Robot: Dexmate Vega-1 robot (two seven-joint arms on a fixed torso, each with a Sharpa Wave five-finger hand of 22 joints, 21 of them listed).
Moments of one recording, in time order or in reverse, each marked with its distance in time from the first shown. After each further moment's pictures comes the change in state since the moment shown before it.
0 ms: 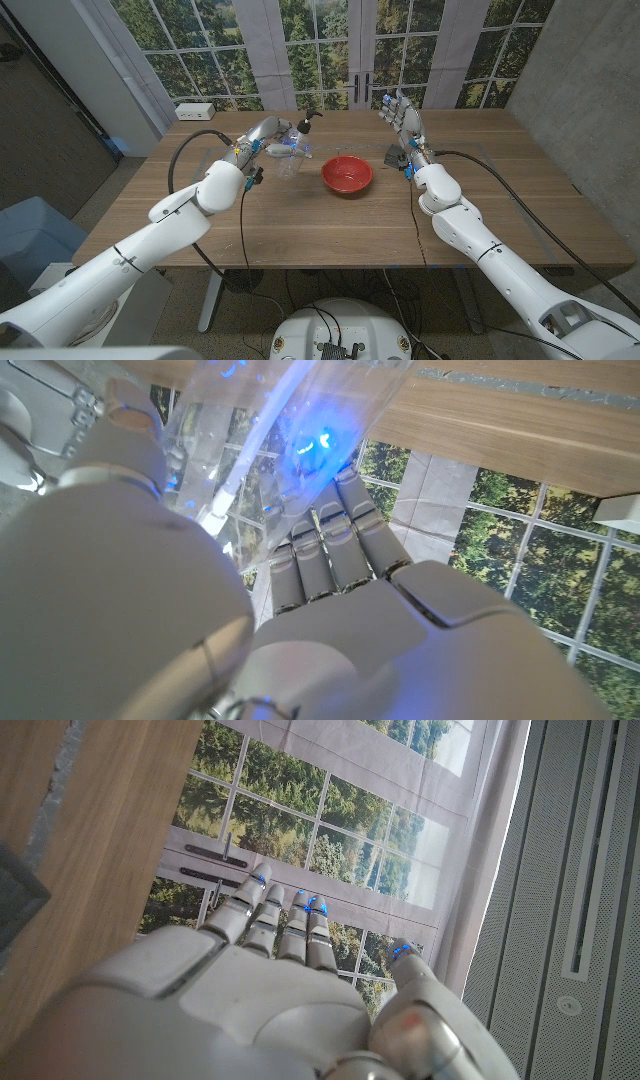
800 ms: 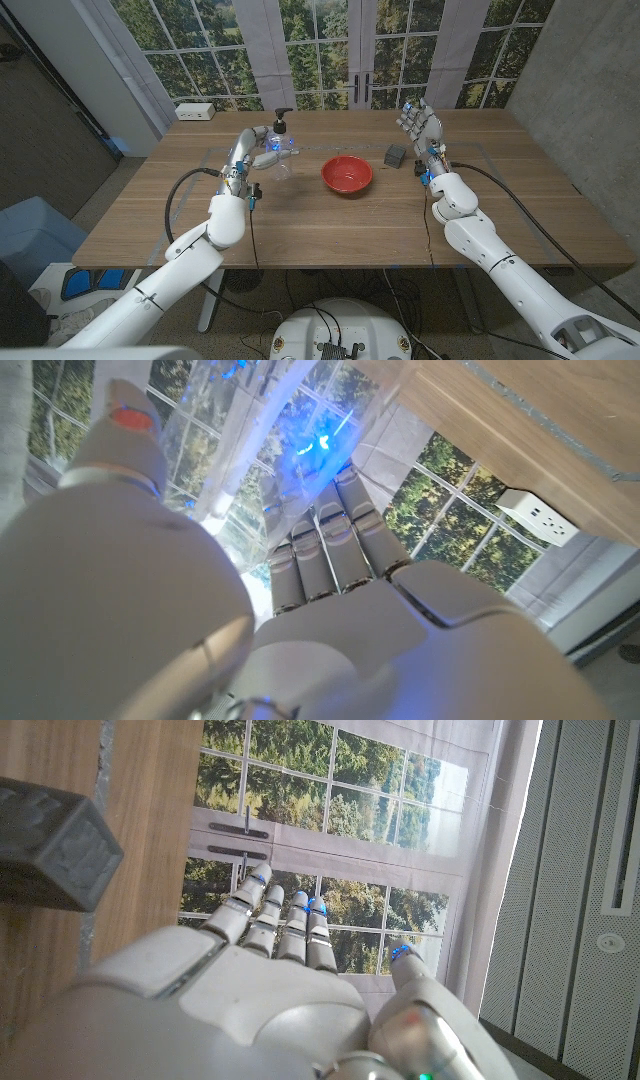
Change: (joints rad) left arm 0.140 -0.204 -0.038 0.141 0.027 -0.204 0.379; left_hand 0.000 0.000 -0.001 0.001 0.000 -0.006 -0.006 0.000 0.019 -0.003 -0.003 -0.003 0.013 -0.009 -0.009 -0.008 0.010 -0.008 -0.004 0.019 -0.005; right arm -0.073 -0.012 0.080 0.014 0.168 0.040 0.053; right_hand 0.000 0.000 0.000 0.000 0.000 0.005 0.005 0.000 0.000 0.005 0.005 0.000 0.000 0.000 0.000 0.000 0.000 0.000 0.000 0.000 0.000
